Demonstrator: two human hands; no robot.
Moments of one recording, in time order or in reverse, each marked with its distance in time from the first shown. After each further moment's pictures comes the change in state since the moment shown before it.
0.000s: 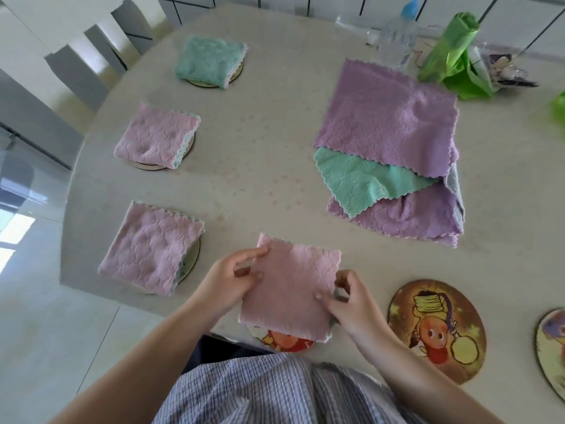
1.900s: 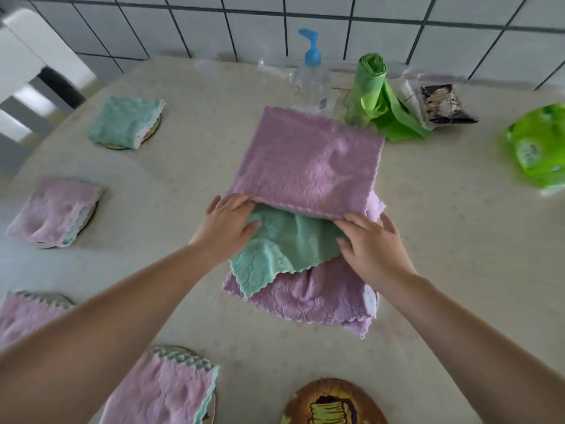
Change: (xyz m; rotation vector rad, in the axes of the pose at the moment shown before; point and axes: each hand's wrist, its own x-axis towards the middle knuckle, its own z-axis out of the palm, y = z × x) left_hand 0.228 0.133 0.129 1.299 0.203 0.482; right_hand 0.180 -0.057 -0.249 -0.997 0.307 -0.667
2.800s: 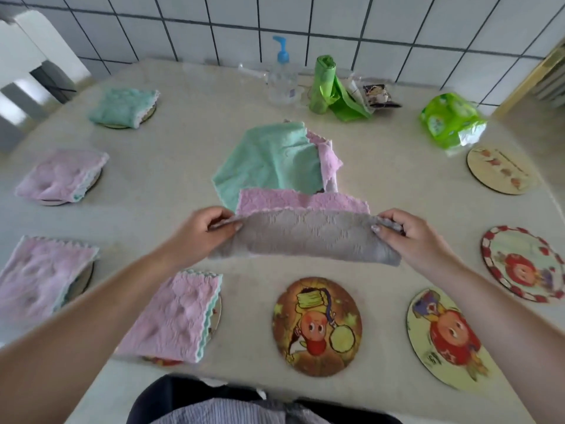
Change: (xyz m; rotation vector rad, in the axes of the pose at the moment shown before) left_hand -0.171 0.042 -0.045 -0.815 -0.001 0.009; right_hand -0.175 -0.007 -0.077 0.649 -0.002 0.325
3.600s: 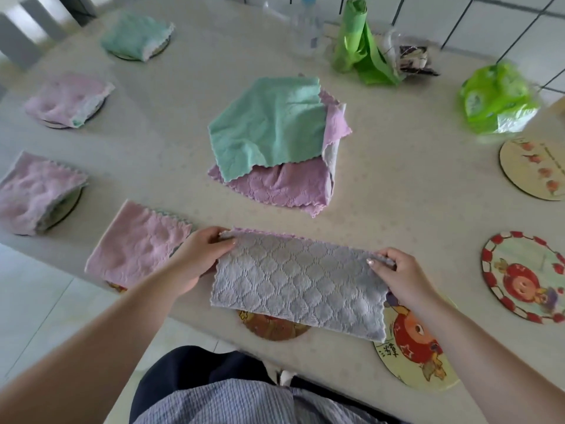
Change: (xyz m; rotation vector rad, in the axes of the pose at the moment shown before) left_hand -0.060 -0.016 0.114 -0.339 0.173 -0.687; right_hand -0.032 0.107 0.000 -0.029 -0.202 0.283
